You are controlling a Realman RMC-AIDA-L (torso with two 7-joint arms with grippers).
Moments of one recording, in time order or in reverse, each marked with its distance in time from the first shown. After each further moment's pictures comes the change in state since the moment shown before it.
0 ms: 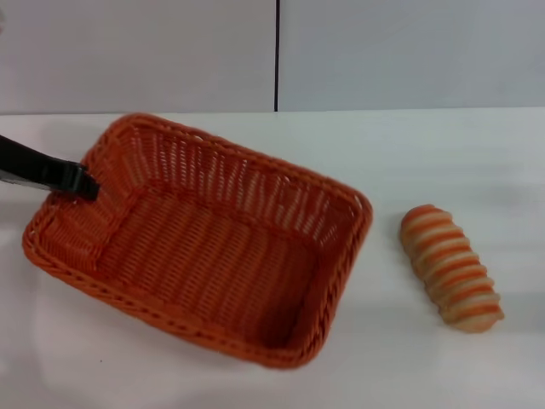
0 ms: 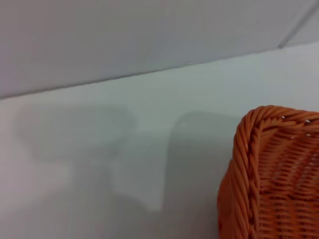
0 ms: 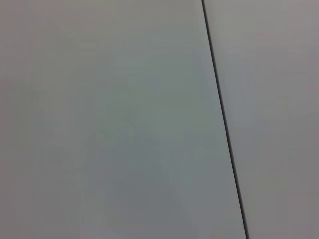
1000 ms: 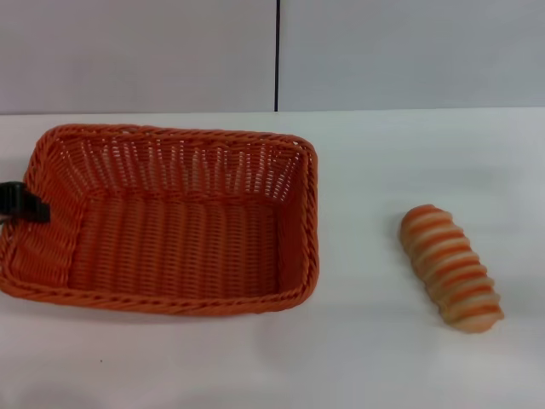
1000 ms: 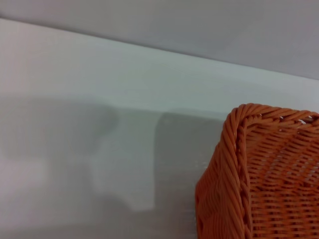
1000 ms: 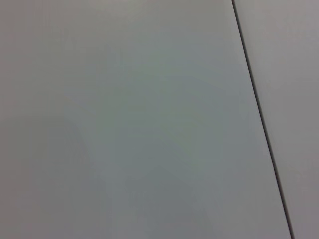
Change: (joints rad) left arm 0.184 0.000 -0.161 0.087 -0.138 0.021 -0.109; right arm 0.064 -0.002 -0.005 0.006 -0.007 -0.043 0.005
